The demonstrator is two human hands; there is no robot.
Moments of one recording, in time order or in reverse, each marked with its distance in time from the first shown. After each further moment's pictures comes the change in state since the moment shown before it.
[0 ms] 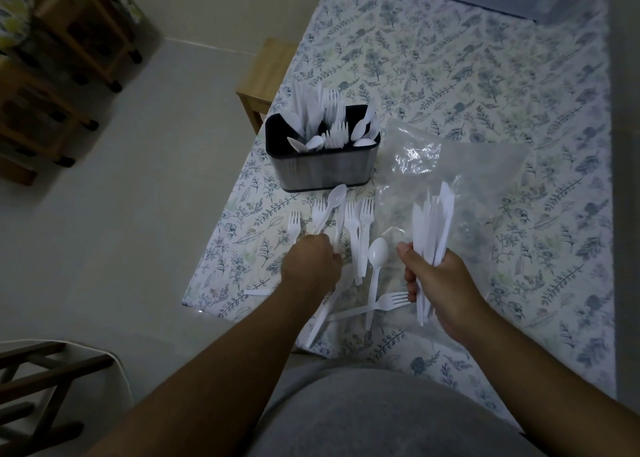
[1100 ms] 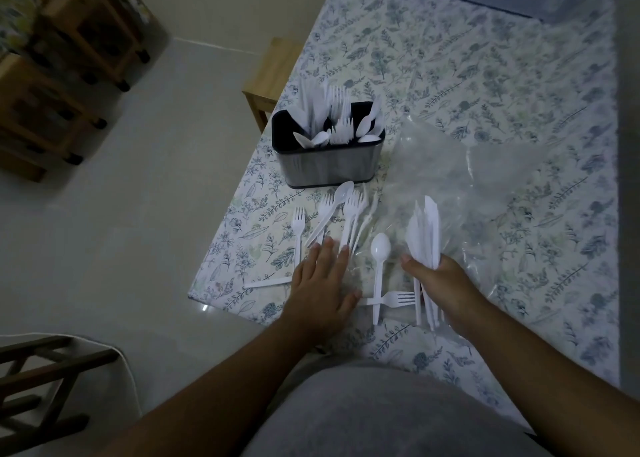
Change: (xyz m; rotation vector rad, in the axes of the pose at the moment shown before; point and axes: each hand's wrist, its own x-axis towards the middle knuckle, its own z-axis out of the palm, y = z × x) left_hand -0.058 -0.027 0.035 0.036 -0.078 0.285; right_hand 0.010 0.015 -0.008 -0.211 -0.035 0.073
